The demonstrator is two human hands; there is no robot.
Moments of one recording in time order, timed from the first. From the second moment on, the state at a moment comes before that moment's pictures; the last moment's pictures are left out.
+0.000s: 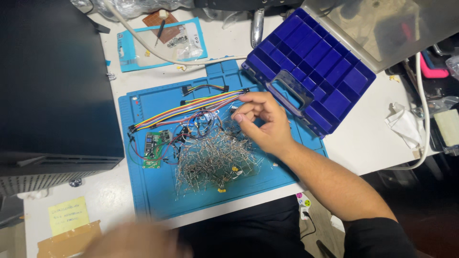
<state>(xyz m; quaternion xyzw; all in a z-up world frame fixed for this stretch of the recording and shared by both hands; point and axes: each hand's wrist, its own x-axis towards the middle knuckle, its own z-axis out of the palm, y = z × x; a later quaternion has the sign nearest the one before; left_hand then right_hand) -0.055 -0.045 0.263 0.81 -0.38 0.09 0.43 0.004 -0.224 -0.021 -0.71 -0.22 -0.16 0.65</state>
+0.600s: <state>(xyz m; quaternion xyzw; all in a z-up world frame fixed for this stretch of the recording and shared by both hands) 0.000 -0.009 0.018 0.78 -0.30 0.09 0.54 -0.002 -0.222 -0.026 -0.76 -0.29 -0.15 0.56</state>
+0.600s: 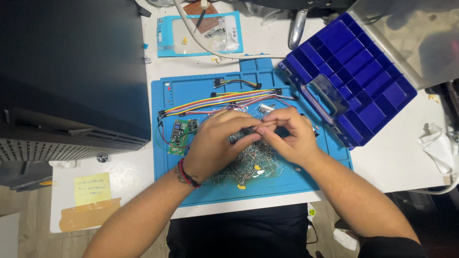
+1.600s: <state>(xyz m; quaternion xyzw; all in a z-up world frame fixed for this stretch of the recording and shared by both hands) 0.003 -0.004 0.000 0.80 -0.36 0.30 0.37 -0.003 -0.214 0.001 -0.75 -0.28 -0.16 0.57</state>
